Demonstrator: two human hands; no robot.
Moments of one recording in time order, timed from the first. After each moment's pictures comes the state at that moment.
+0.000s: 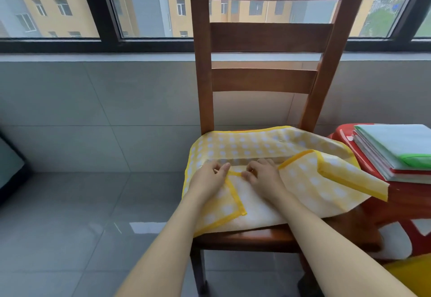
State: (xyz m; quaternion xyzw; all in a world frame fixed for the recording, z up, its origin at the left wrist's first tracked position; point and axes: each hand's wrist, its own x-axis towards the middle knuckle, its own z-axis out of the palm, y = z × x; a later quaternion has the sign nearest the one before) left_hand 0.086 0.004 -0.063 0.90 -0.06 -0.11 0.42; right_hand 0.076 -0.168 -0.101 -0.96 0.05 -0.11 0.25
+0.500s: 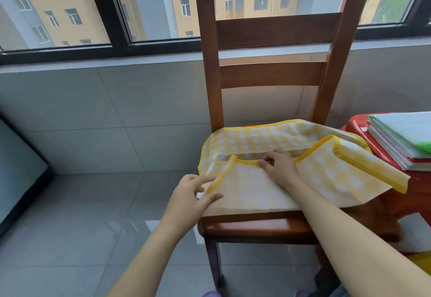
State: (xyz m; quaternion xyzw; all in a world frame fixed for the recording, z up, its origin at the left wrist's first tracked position) left_hand 0.029 0.083 -0.062 0.89 -0.13 -0.02 0.44; right_hand 0.087 -0.179 -0.103 -0.93 0.09 -0.10 0.34
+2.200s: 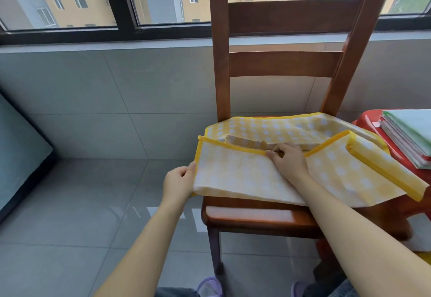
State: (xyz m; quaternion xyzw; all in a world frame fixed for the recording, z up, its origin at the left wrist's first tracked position) left_hand 0.057 0.092 -0.080 0.81 0.11 -0.03 0.58; right_hand 0.086 -0.180 -0.110 -0.92 0.12 -0.15 0.35
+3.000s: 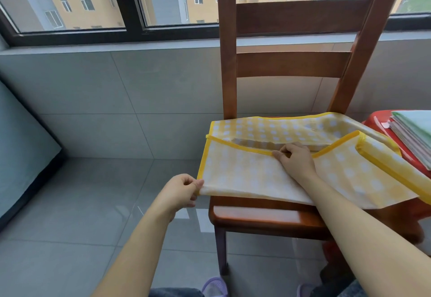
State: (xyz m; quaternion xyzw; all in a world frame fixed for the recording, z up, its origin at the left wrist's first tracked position) left_hand 0.047 0.119 -0.074 0.82 0.08 -0.17 0.54; right_hand 0.087 -0.179 -0.107 -0.92 0.13 -0.14 0.35
